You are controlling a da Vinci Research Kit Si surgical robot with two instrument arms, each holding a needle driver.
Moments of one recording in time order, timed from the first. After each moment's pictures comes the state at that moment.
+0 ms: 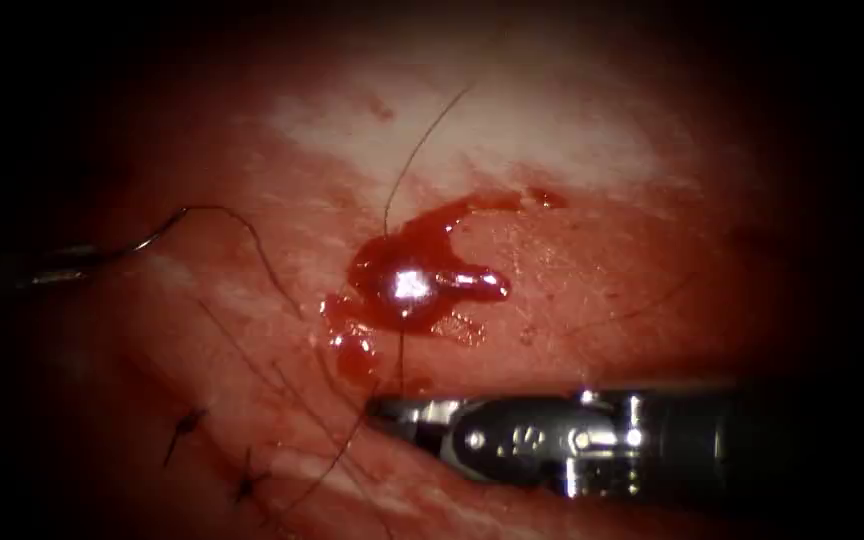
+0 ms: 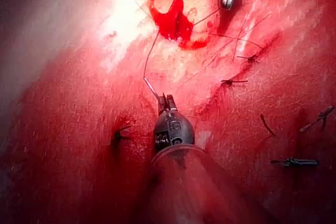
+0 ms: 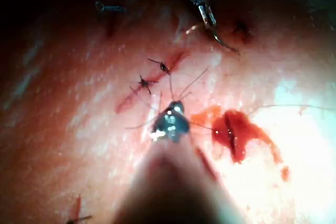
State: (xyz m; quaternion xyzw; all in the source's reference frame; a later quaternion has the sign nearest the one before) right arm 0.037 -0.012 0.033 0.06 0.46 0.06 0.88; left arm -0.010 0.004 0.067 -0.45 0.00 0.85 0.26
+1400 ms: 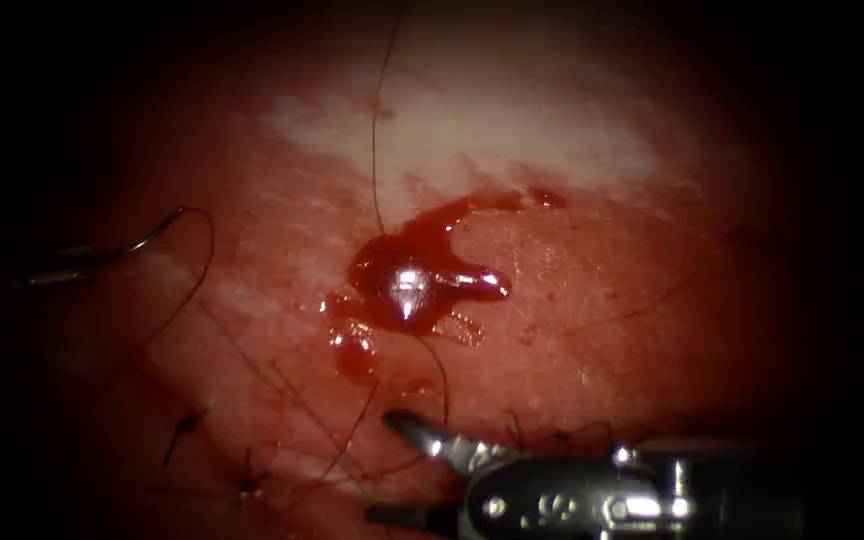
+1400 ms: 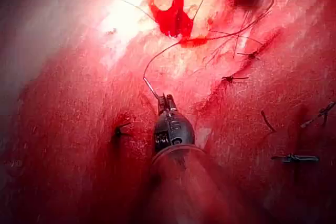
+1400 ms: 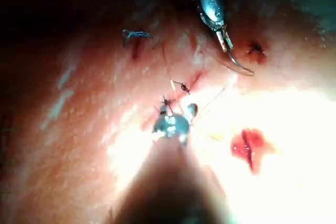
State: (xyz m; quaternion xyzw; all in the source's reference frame) right arm 0.035 -0.013 0.028 0.05 0.46 0.09 0.88; left arm -0.009 0.004 0.067 -0.45 0.00 0.85 0.27
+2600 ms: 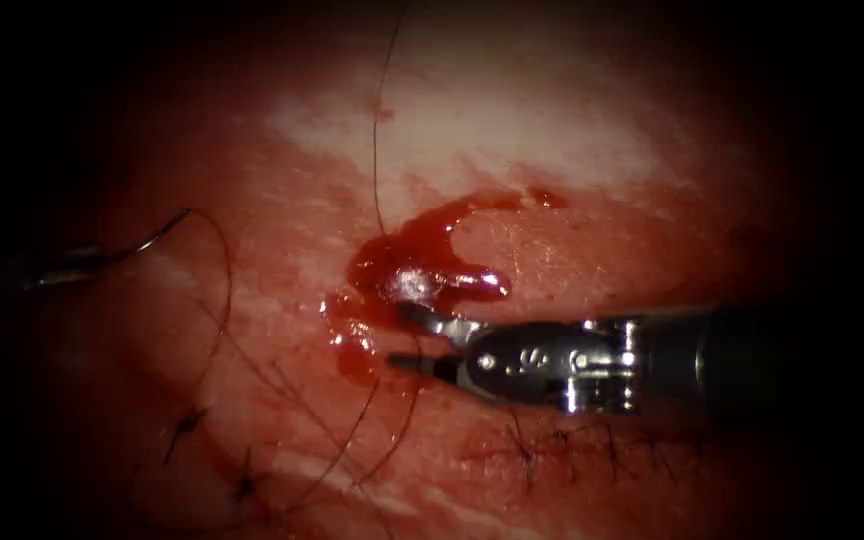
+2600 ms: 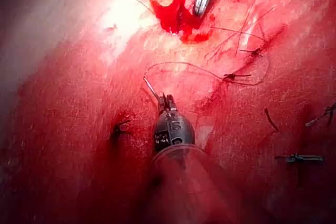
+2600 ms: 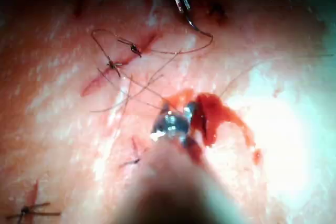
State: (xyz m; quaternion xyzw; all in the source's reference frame) right arm 0.036 -0.009 0.041 0.02 0.48 0.07 0.87; left arm -0.009 0.004 0.069 -0.45 0.00 0.85 0.27
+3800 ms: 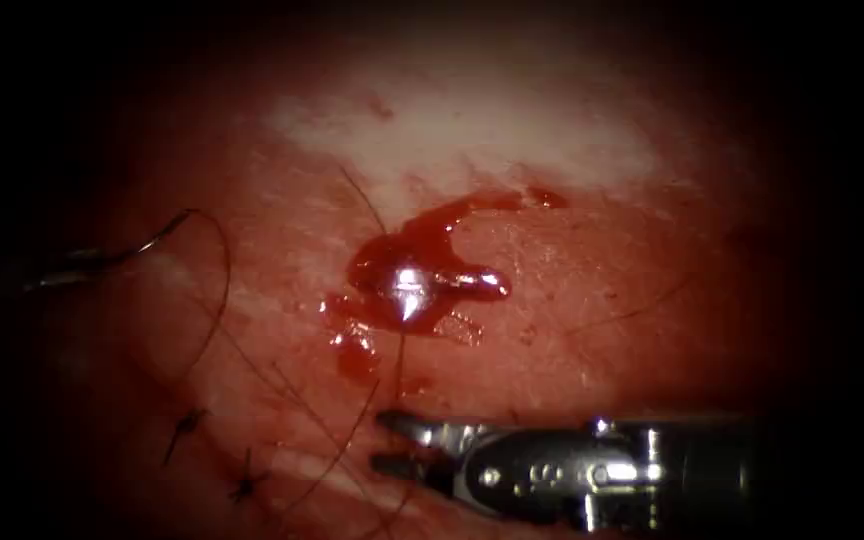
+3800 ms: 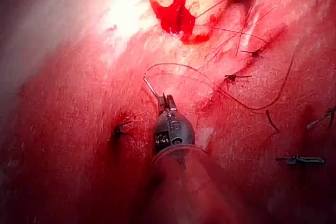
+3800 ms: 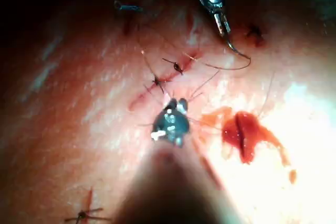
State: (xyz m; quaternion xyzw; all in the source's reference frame) right arm 0.036 -0.013 0.033 0.02 0.47 0.07 0.88; left arm -0.010 0.004 0.069 -0.45 0.00 0.85 0.27
